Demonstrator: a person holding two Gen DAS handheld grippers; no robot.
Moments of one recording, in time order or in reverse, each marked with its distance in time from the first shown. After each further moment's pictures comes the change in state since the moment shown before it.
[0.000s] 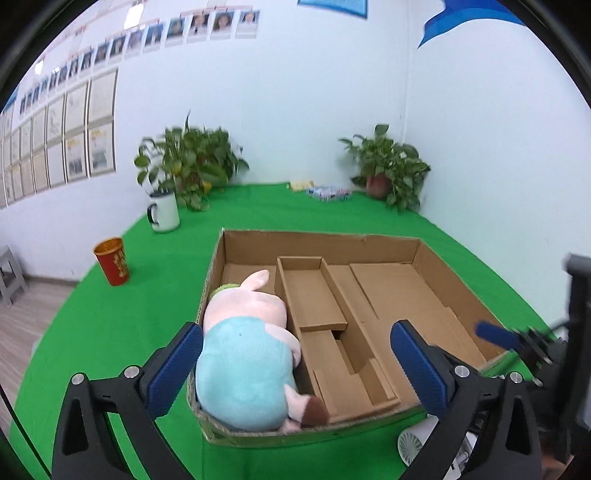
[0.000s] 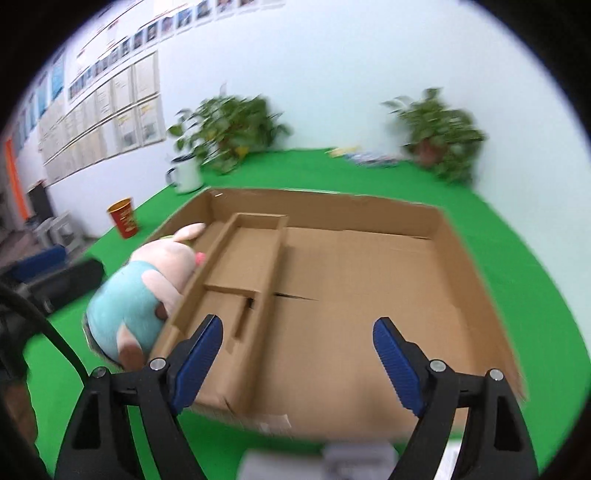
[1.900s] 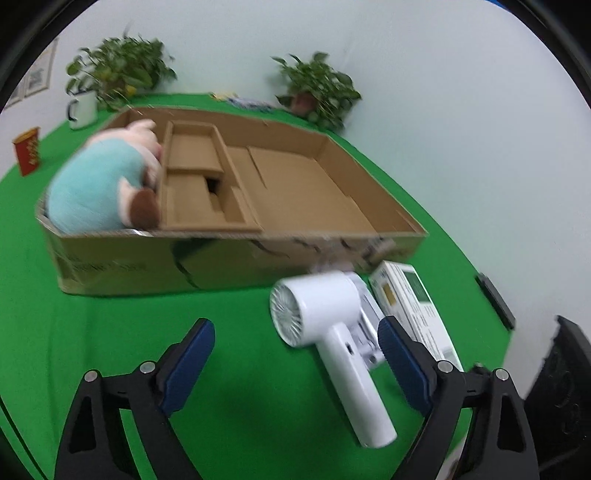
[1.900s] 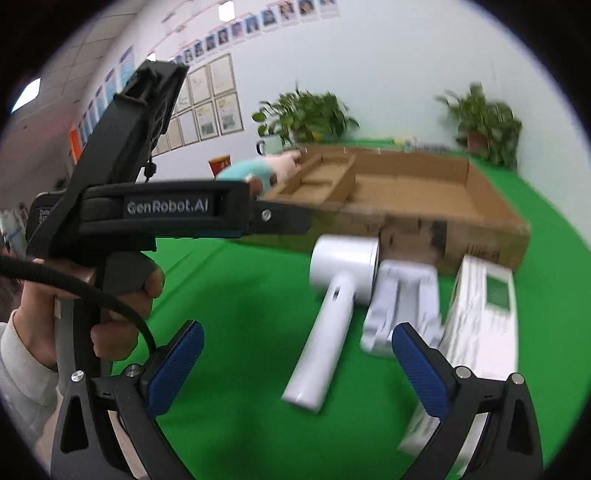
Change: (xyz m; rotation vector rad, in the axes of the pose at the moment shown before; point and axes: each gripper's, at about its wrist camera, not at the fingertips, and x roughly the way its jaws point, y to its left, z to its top) left arm 0.018 -0.071 -0.113 -0.069 0.338 -0.390; right arm -0.082 -0.005 -0.141 -0.051 0.051 0.336
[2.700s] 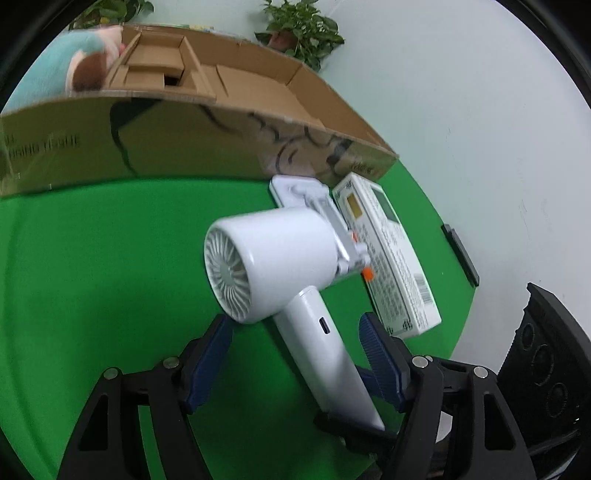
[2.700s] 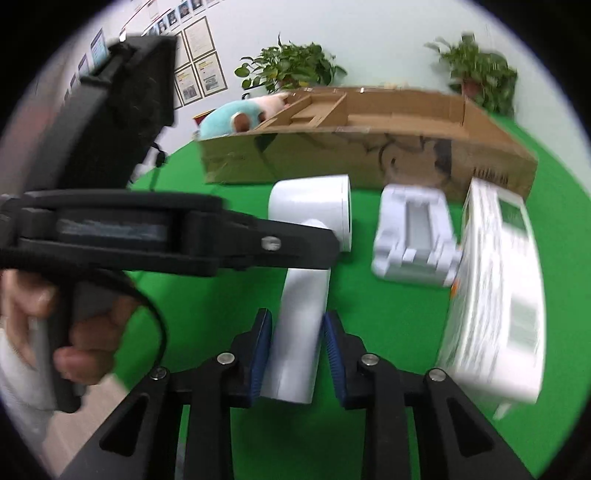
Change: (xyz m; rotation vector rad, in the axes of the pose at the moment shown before) left arm 0.029 -0.002 -0.050 -0.062 0.195 -0.157; right arm 0.001 0.012 -0.028 0.077 0.189 0.021
